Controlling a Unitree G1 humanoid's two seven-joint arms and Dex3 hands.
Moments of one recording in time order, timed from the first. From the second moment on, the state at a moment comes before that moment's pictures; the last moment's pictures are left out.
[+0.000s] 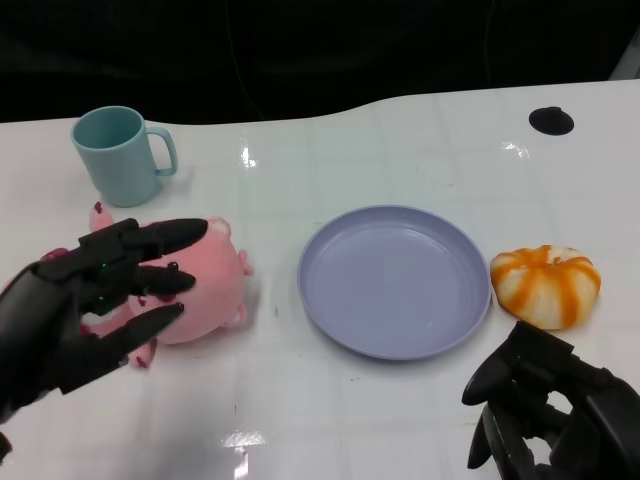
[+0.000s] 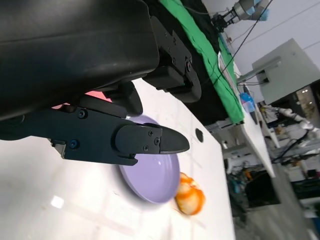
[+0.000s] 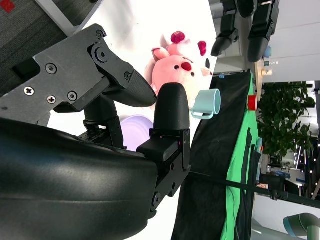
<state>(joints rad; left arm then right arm) 0.11 0.37 0.18 -0.35 -0.18 0.00 -0.45 0.43 -0.13 0.12 -0.63 0.15 0.17 0.19</state>
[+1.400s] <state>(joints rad) -0.23 0.67 -0.19 0.08 0.89 0.03 -0.32 0.44 -0.12 0.13 -0.64 0.14 0.18 0.19</state>
